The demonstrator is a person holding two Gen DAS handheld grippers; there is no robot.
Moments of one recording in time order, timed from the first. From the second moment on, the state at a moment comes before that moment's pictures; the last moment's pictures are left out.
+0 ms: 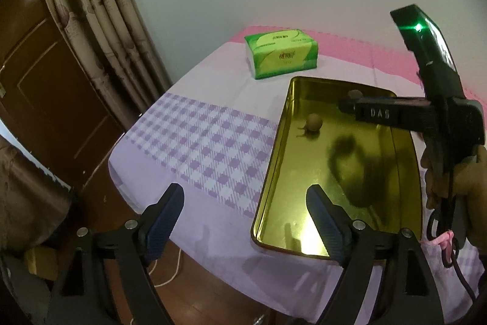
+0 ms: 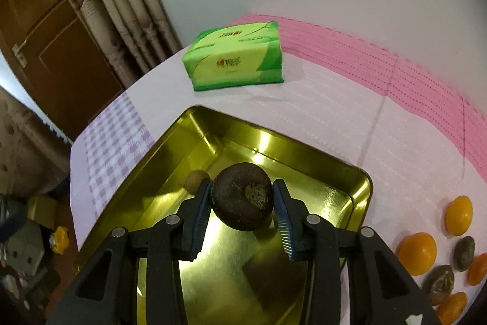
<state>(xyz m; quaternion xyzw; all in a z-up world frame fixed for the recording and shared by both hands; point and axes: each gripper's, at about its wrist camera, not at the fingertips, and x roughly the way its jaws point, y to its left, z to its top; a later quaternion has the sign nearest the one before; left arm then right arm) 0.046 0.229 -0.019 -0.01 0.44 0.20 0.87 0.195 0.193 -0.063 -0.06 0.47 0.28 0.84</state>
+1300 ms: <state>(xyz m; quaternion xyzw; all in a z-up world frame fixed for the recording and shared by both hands) 0.069 0.046 -0.021 0.02 0.48 -0.13 0.87 0.006 -0.225 -0.058 0.01 0.41 -0.08 0.91</state>
